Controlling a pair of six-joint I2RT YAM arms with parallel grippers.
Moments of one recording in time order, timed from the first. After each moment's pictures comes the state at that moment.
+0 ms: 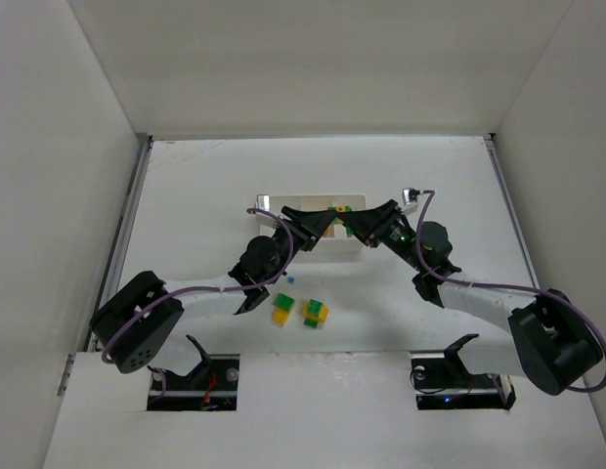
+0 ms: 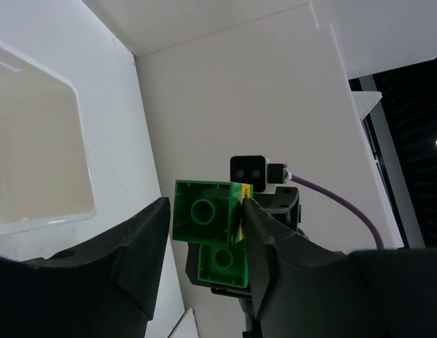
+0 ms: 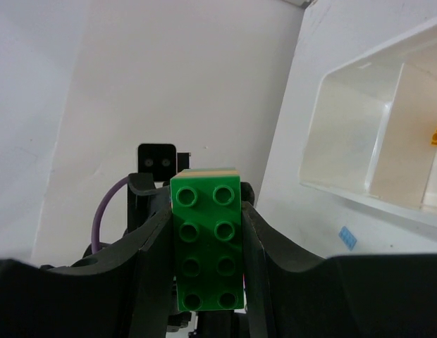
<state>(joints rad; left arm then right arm) -0.83 1.40 0.51 1.01 -0.22 -1.28 0.52 1.25 0.47 0.89 -0.27 1.29</state>
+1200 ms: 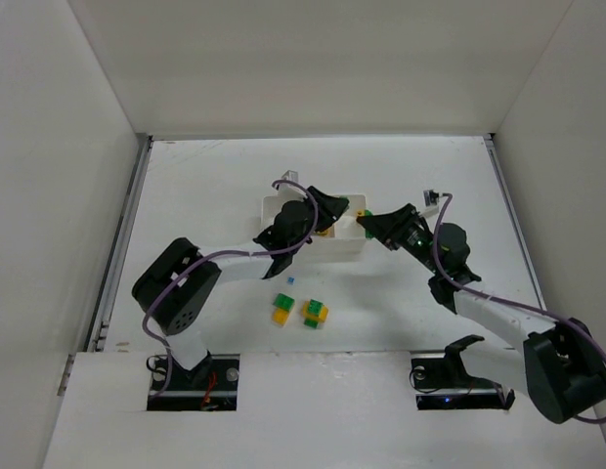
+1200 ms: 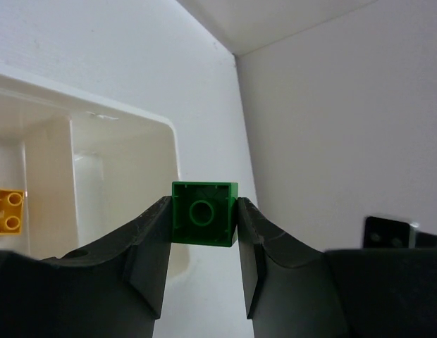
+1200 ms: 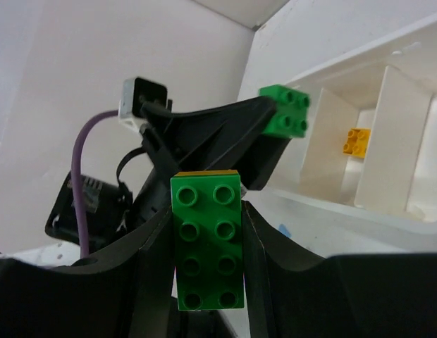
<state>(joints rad) -0.76 1.66 0.81 0.72 -0.20 -1.10 0.39 1.13 0.41 0.76 -0.34 1.15</state>
